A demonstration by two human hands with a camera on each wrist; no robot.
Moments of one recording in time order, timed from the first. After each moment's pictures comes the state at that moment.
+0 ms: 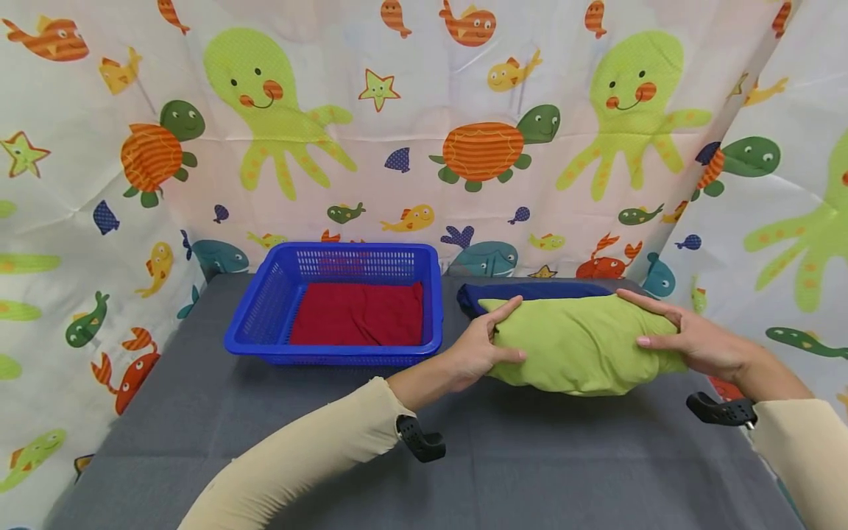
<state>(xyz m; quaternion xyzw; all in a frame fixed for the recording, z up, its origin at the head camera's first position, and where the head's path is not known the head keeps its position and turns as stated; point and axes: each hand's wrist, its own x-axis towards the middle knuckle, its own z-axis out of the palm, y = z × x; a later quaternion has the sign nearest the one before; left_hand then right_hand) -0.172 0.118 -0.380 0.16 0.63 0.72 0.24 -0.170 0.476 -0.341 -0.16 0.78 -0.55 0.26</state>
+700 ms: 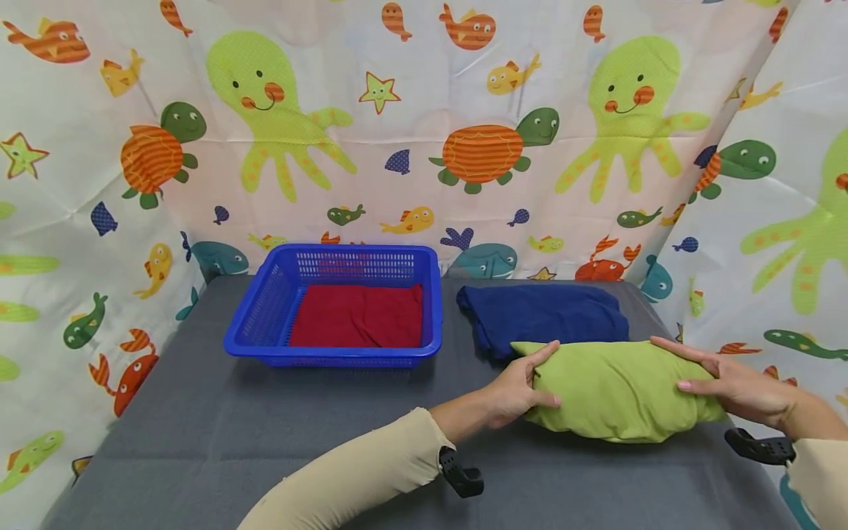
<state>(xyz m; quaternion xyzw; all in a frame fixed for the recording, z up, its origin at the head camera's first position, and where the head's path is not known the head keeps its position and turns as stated) -0.144 0.169 -0.429 0.17 0.60 0.73 0.30 -0.141 0.545 -0.393 -0.12 0.71 -0.58 0.39</state>
